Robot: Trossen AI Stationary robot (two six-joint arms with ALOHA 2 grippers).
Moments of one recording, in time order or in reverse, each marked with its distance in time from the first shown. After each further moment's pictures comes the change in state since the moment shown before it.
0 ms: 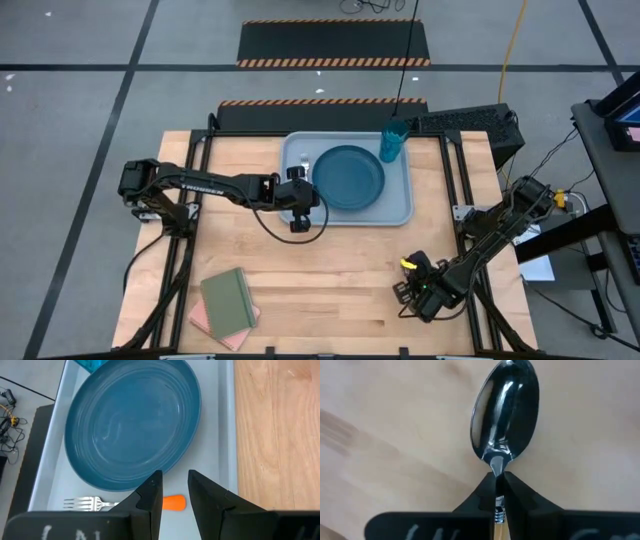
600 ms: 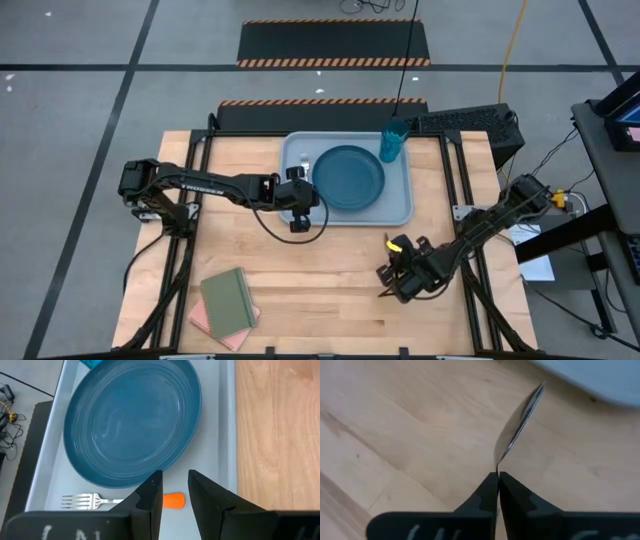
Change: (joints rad) left arm 0.000 0.000 0.000 -0.011 -0.001 -0.020; right arm -0.190 0.000 0.000 0.049 0.251 -0.357
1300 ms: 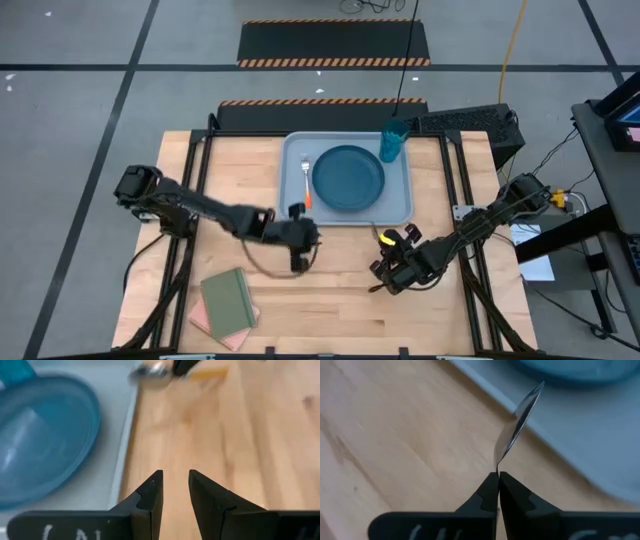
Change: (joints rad) left arm -0.252 0.002 -0.100 0.246 0.046 -0.300; right arm -0.088 -0.001 0.001 0.095 0.164 -0.337
